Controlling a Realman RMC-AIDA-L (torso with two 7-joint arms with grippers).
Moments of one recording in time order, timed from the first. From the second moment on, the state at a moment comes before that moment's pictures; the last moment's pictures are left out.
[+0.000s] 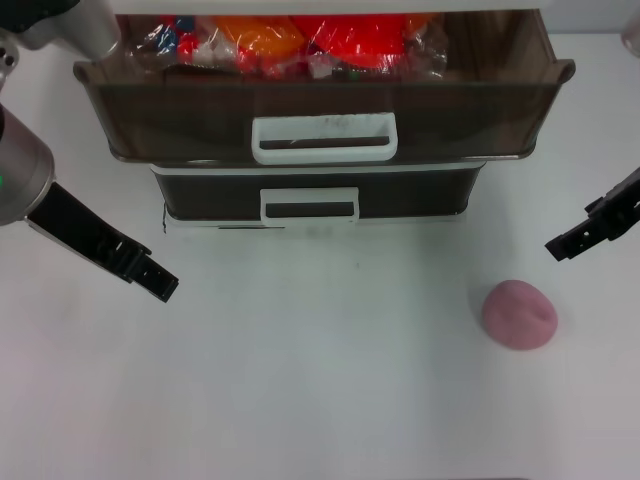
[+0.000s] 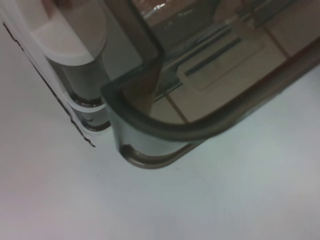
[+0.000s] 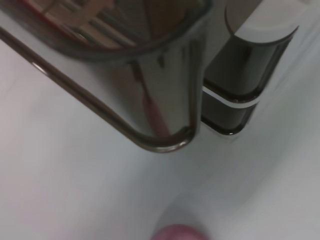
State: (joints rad) left arm -0.55 -2.05 1.42 1.73 -0.50 -1.92 0.22; right arm 0.65 2.07 -1.00 -1.23 0.39 1.74 -0.81
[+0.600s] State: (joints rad) left arm -0.54 -2.05 1.42 1.73 -0.50 -1.92 0.22; right arm 0.65 2.07 -1.00 -1.23 0.39 1.74 -0.81
